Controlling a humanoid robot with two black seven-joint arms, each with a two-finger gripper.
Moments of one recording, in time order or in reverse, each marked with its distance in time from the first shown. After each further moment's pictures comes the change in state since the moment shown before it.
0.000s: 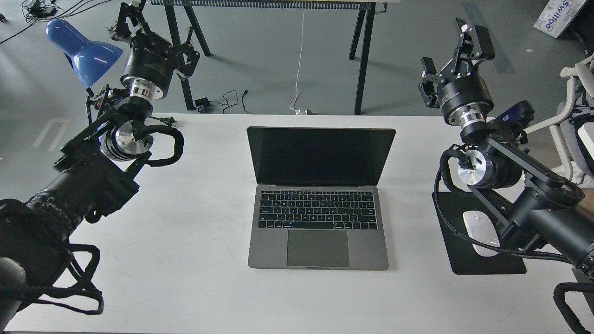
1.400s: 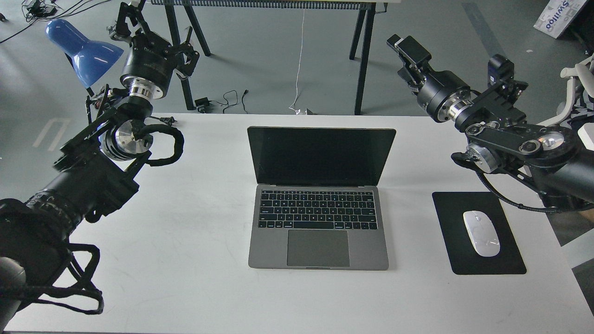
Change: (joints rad) left arm -0.002 0.000 0.000 0.000 0.000 0.005 0.000; right arm 0.451 -0.063 -0.913 -0.171 -0.035 -0.002 0.000
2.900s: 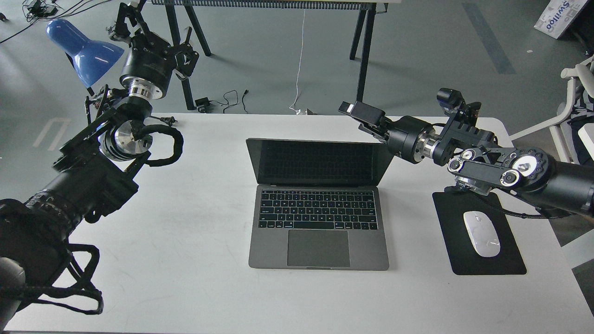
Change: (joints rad) left arm 0.002 0.002 0.000 0.000 0.000 -0.002 0.000; right arm 0.001 0.016 -0.126 0.099 -0.234 0.157 0.001
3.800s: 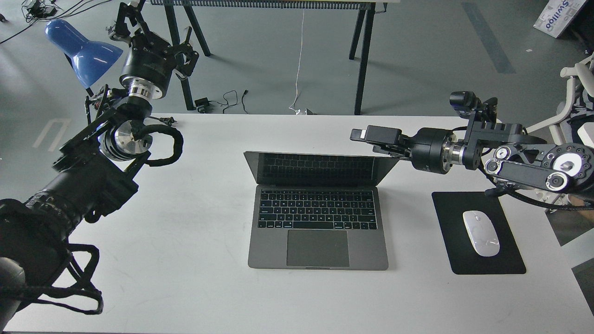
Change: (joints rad) left arm 0.000 0.001 0.000 0.000 0.000 0.000 0.000; right arm 0.065 -0.158 -0.033 0.118 -0.172 0.208 0.000
